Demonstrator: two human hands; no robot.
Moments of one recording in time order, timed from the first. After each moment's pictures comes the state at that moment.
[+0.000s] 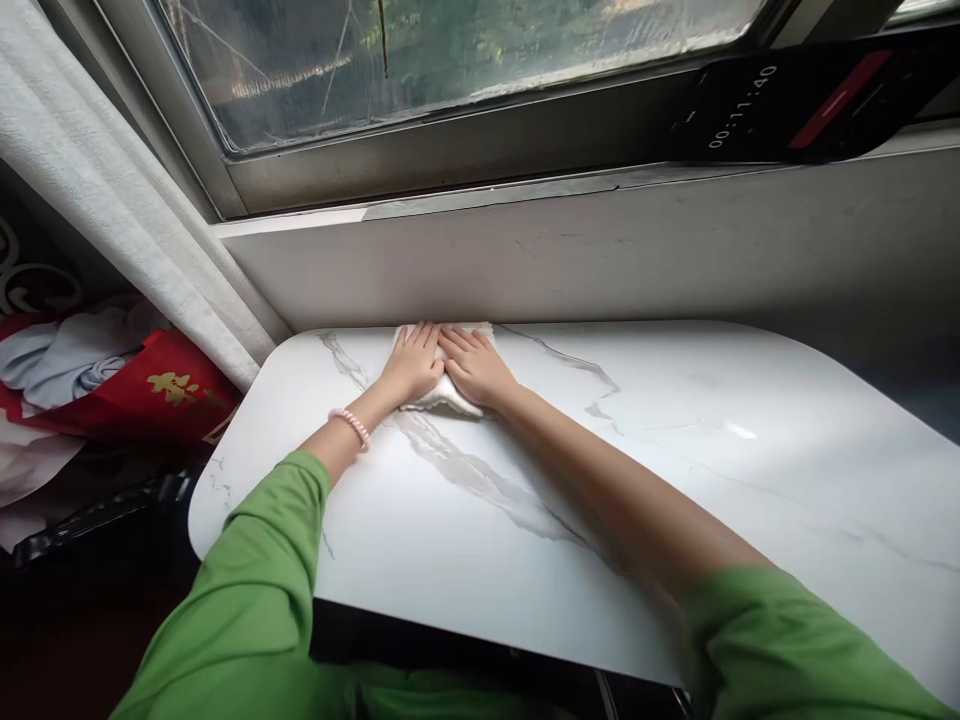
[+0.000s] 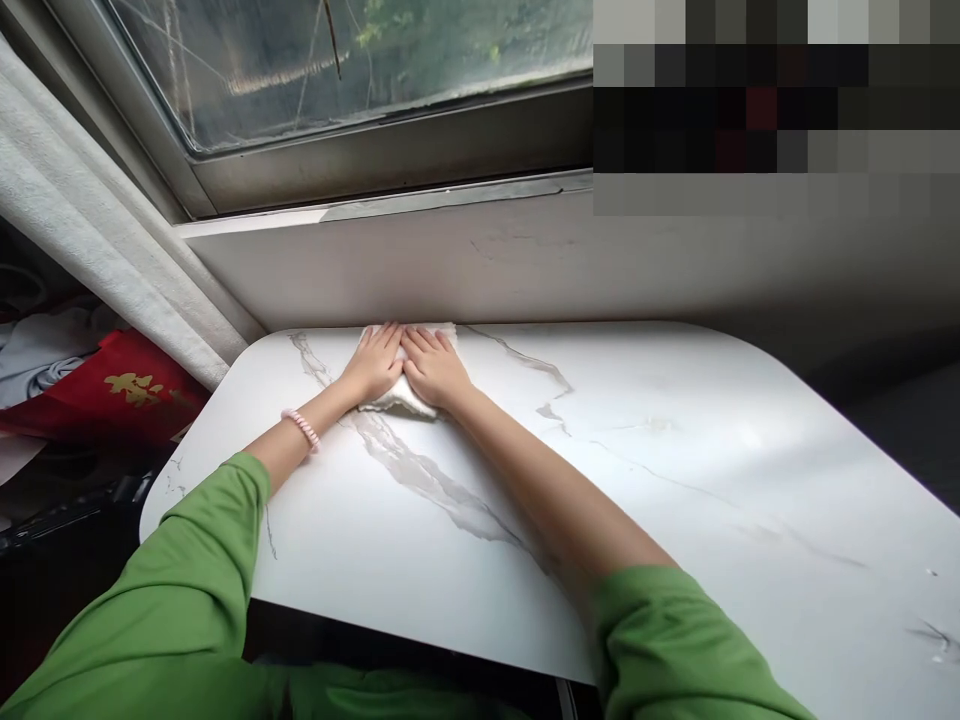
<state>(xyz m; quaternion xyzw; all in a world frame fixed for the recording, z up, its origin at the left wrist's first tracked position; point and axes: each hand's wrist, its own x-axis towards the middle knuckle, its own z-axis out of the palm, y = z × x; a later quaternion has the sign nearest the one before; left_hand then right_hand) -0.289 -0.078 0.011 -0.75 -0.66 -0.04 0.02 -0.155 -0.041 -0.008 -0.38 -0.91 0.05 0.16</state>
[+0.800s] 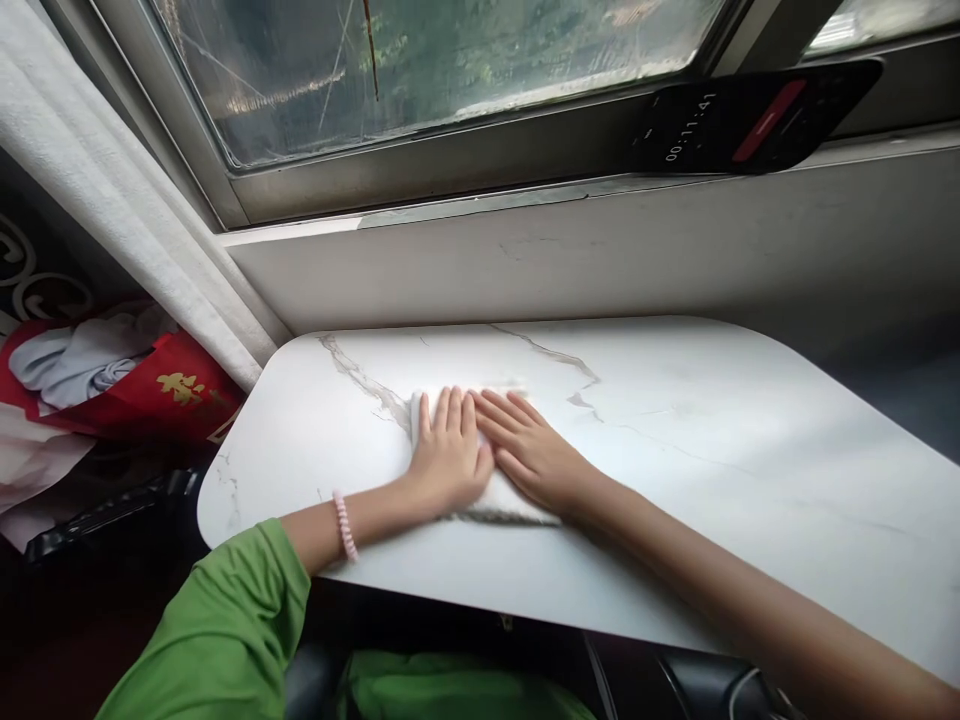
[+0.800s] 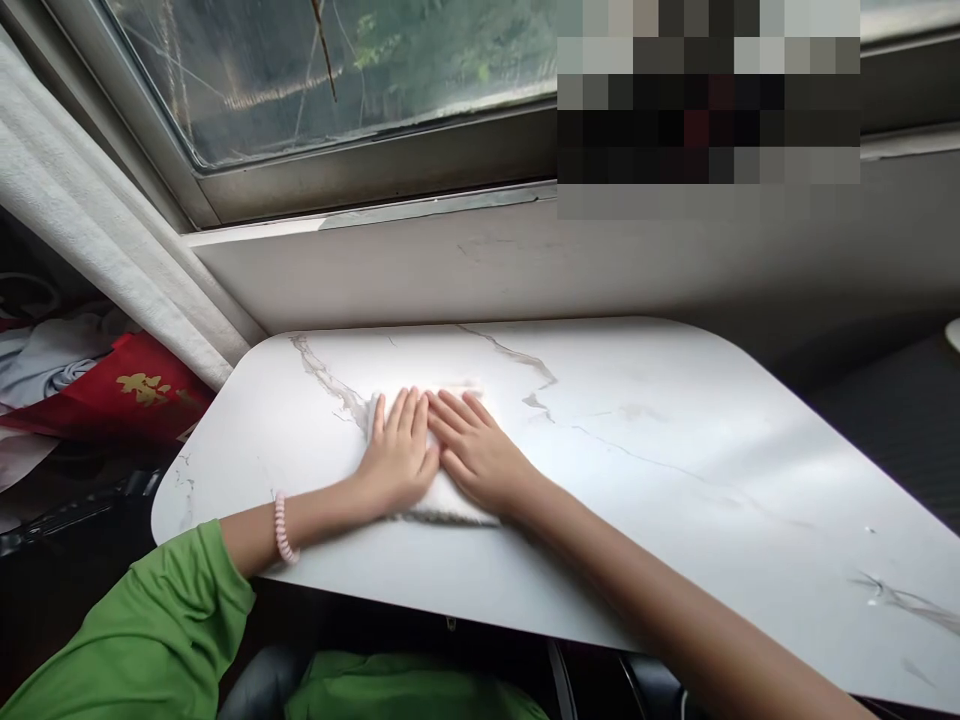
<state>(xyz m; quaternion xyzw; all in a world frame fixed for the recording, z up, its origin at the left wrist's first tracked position) -0.209 -0.208 0.011 -0.76 -0.64 -0.03 0.00 -0.056 -0.142 -0.016 -0.24 -0.96 0.04 0.16</state>
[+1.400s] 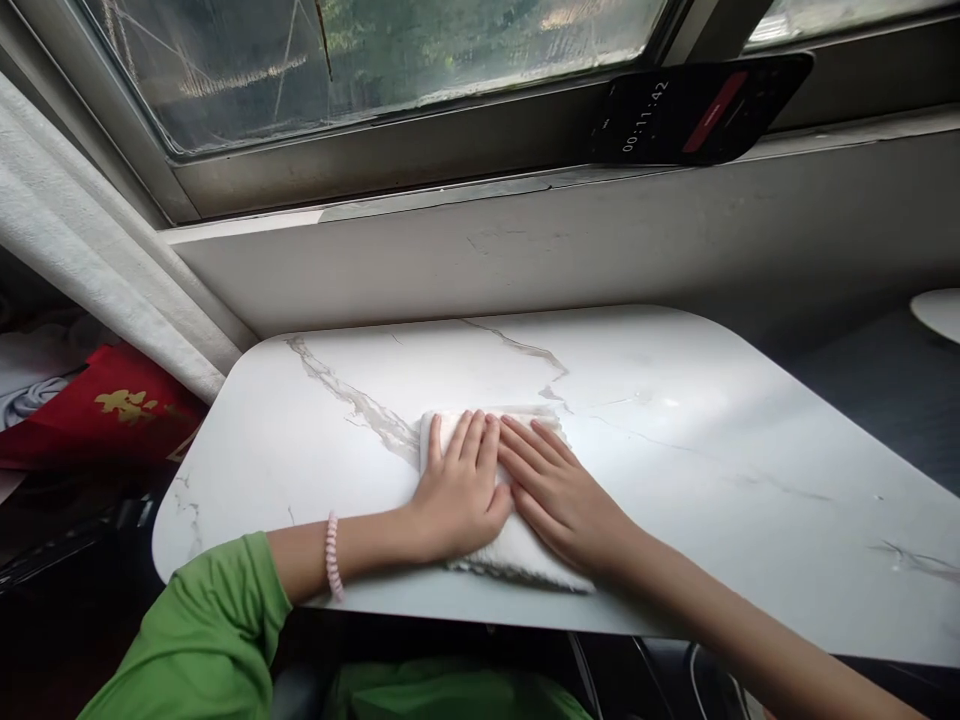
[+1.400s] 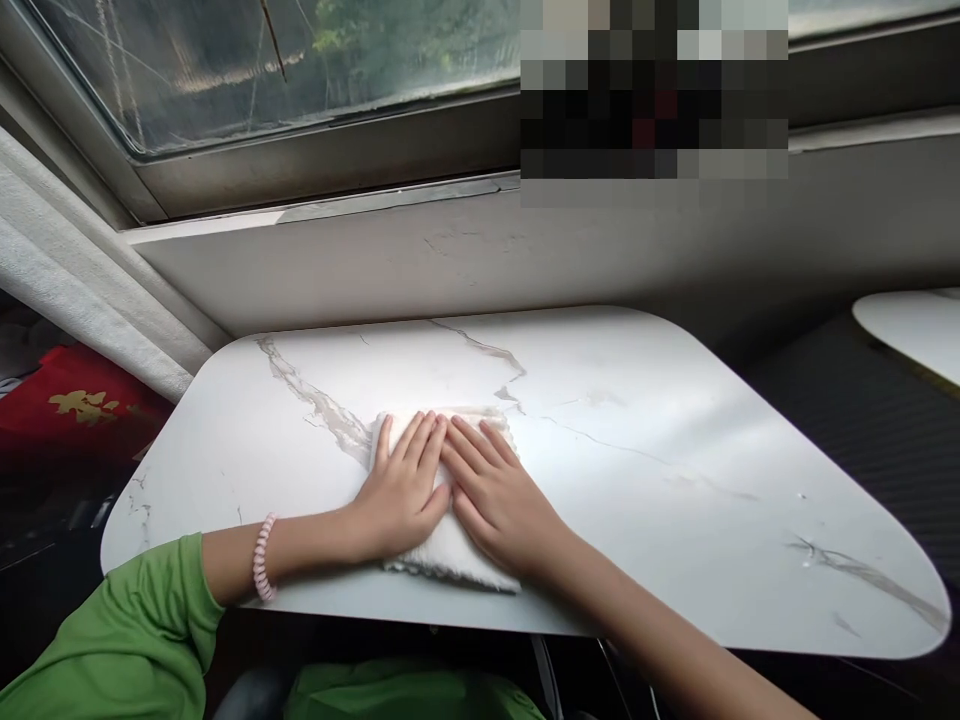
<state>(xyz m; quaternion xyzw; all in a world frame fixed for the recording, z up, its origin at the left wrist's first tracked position) -0.183 -0.225 0.019 -0.83 -0.55 -0.05 -0.09 -0.012 -0.187 -0.015 -0.30 -0.94 0.01 0.17</state>
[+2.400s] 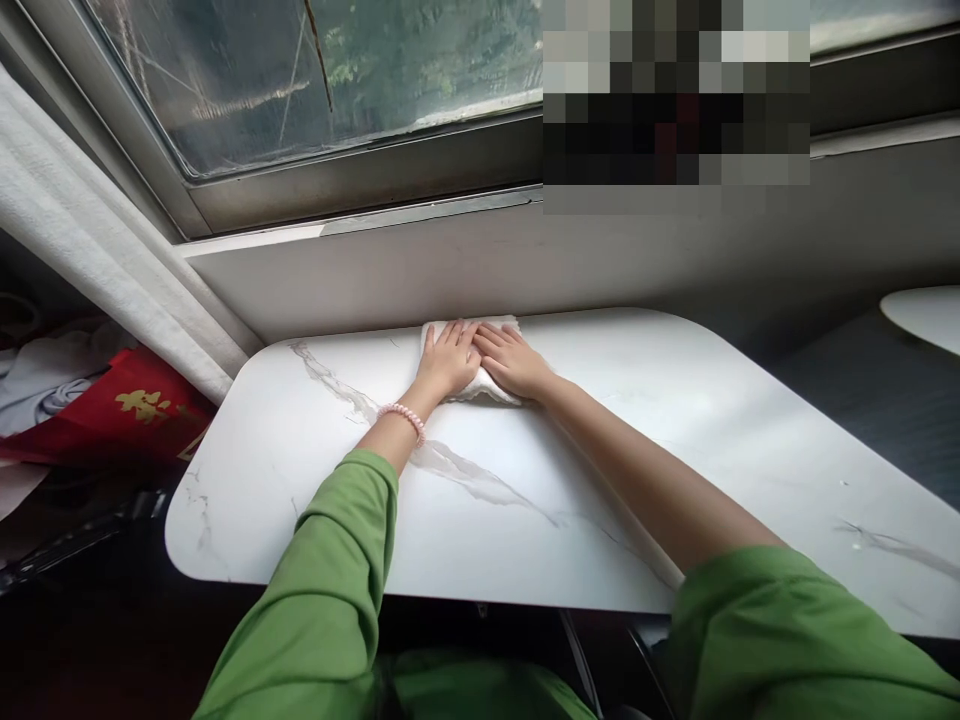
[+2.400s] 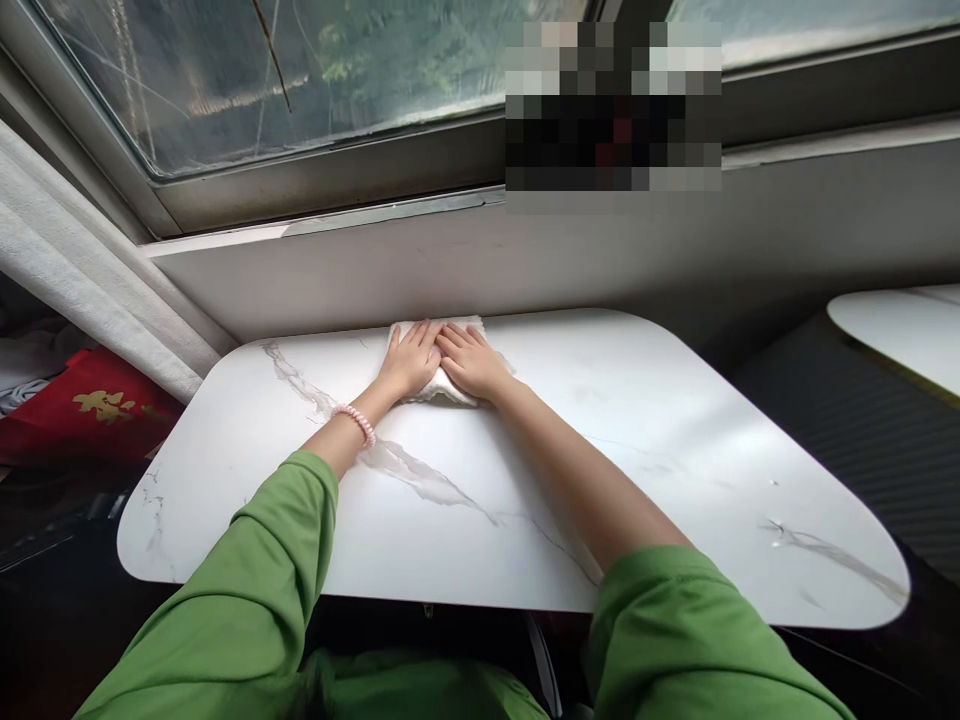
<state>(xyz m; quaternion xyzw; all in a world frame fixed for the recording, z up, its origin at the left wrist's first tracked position) -0.190 -0.054 0.003 -0.78 -0.62 -0.09 0.01 -0.044 -0.011 -0.026 -0.38 -0.91 0.01 0.16</state>
